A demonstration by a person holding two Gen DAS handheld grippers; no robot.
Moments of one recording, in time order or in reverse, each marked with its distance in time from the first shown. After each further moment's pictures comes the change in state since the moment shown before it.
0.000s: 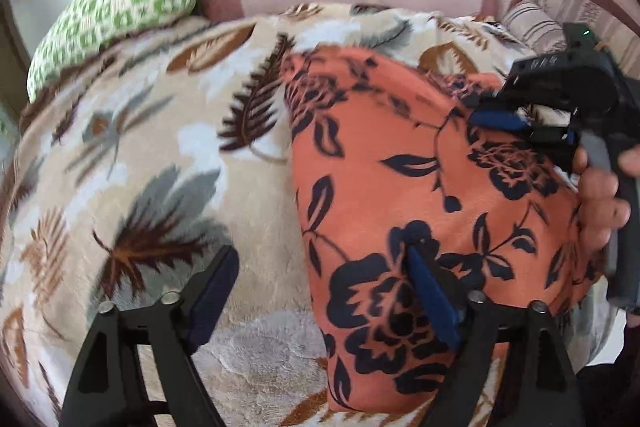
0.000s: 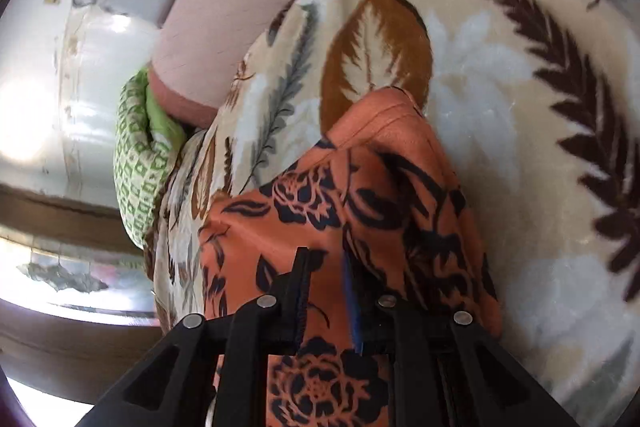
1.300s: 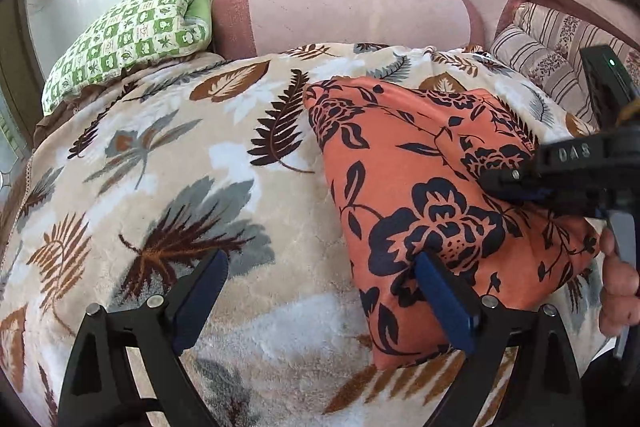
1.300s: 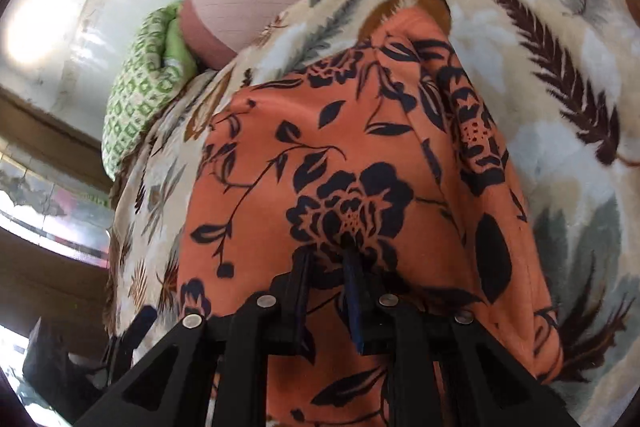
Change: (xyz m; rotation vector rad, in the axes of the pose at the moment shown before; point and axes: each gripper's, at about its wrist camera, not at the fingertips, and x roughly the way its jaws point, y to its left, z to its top) left arm -0.027 0.022 -0.031 0.036 -0.183 -0.012; right arm -0.028 0.042 -0.104 -0.250 -0.021 -0.166
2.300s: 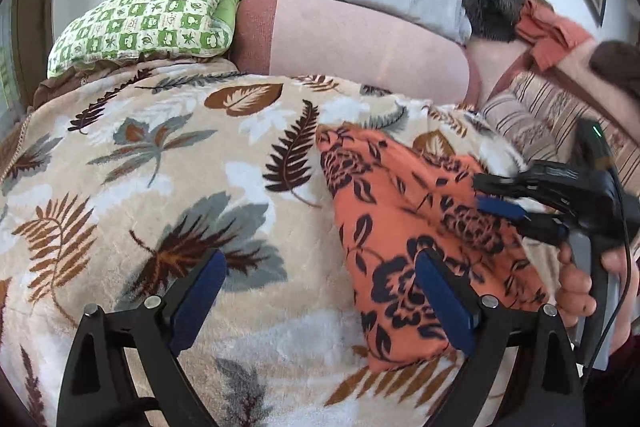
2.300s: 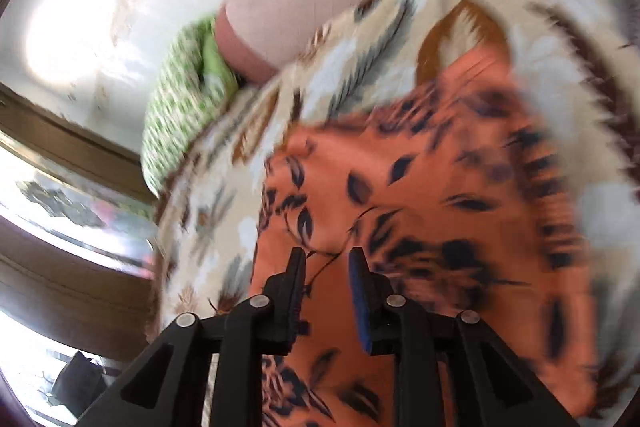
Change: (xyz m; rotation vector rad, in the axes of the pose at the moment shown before) left arm -0.035 0.048 0.011 -0.188 -0.082 -0.140; right arm -0.019 0.013 0.030 0.003 -0.063 0.164
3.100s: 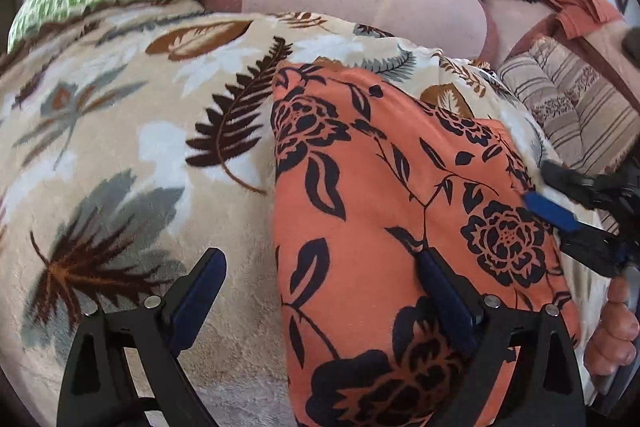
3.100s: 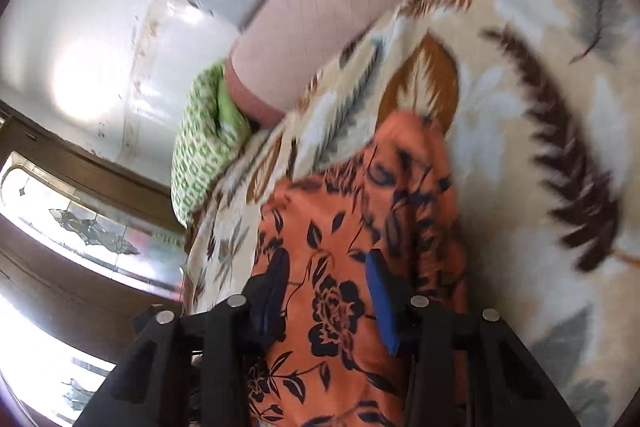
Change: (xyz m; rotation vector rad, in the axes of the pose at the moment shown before) left arm 0.109 -0.036 0.012 -0.004 0.183 0.016; right arm -0.012 -0.057 0.019 0.068 -0.018 0.131
